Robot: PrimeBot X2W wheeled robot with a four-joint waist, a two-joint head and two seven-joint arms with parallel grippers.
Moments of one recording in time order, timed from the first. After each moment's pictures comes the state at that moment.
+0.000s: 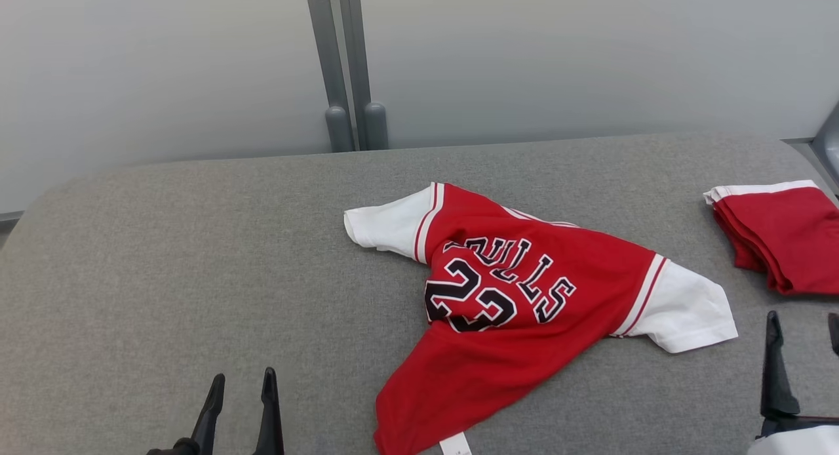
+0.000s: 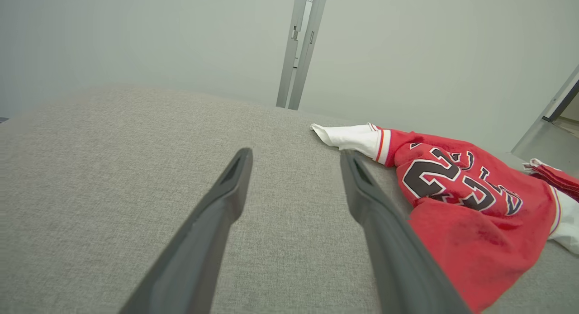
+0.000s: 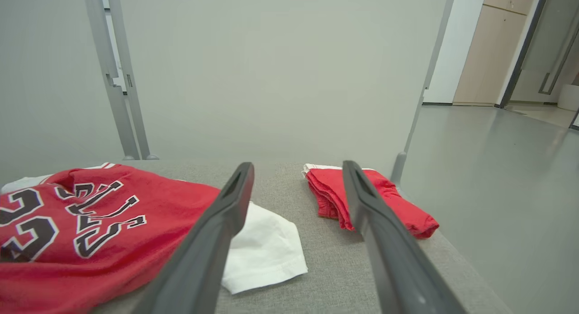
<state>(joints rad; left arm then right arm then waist) 0.21 0.05 -0.12 0.07 -0.32 -0.04 -0.26 0.21 -0.08 -0.28 -0.06 0.06 0.13 -0.26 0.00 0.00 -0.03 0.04</state>
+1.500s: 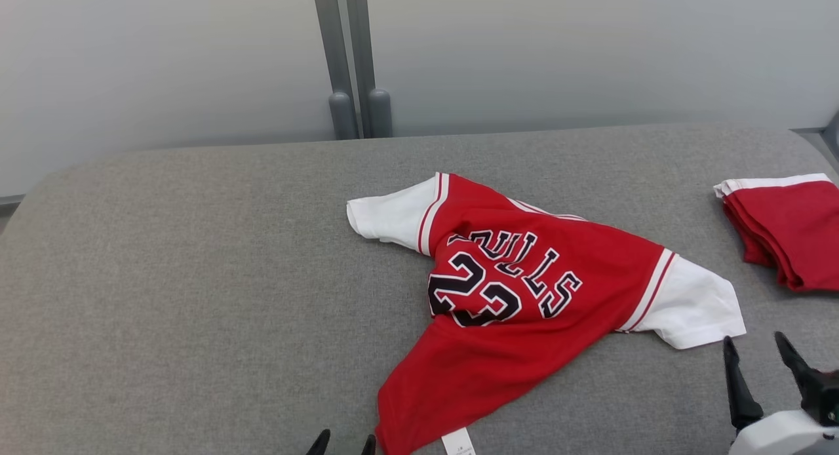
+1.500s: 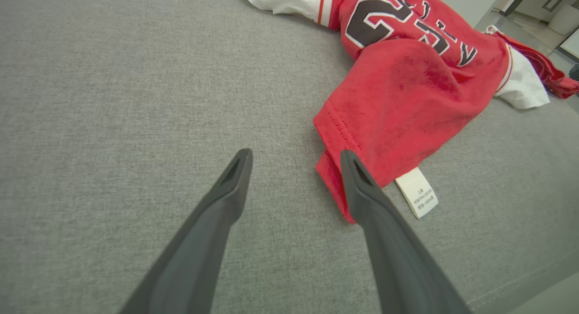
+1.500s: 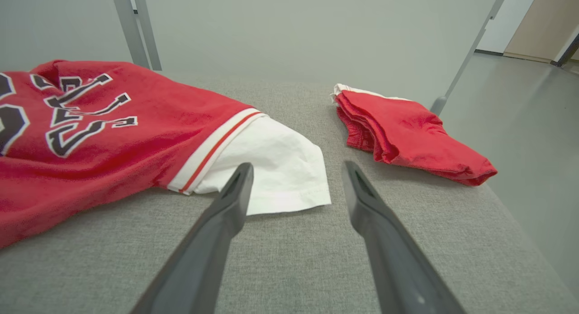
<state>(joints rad) 0.21 0.05 -0.30 0.25 -0.29 -0.10 -0.18 0.12 -0.22 -0.12 0.25 0.12 0.13 -0.26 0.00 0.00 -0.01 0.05</state>
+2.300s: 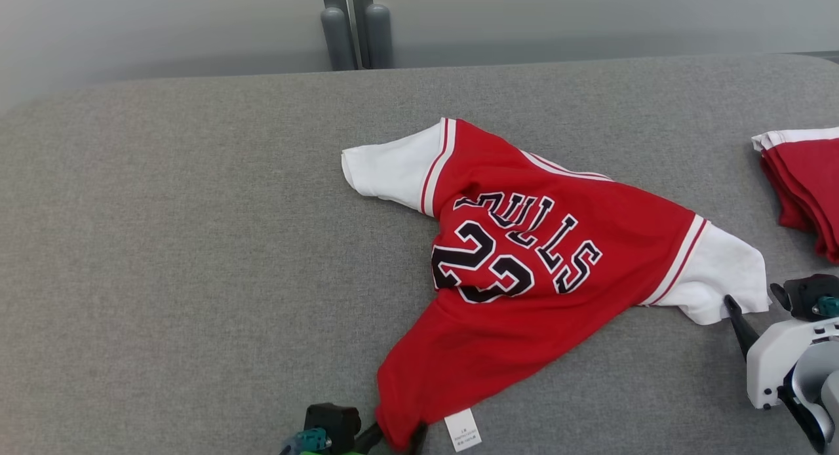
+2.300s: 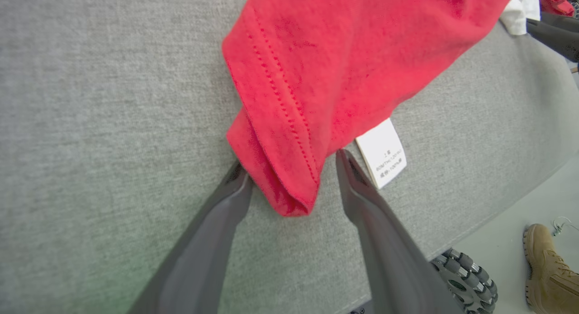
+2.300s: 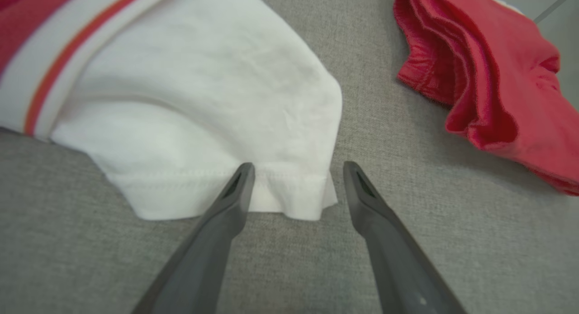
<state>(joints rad) 0.08 0.05 -0.48 0.21 -0.43 -0.06 0.20 -0.28 -0.51 0.27 0.68 0.34 0.13 -0.09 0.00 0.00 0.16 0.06</state>
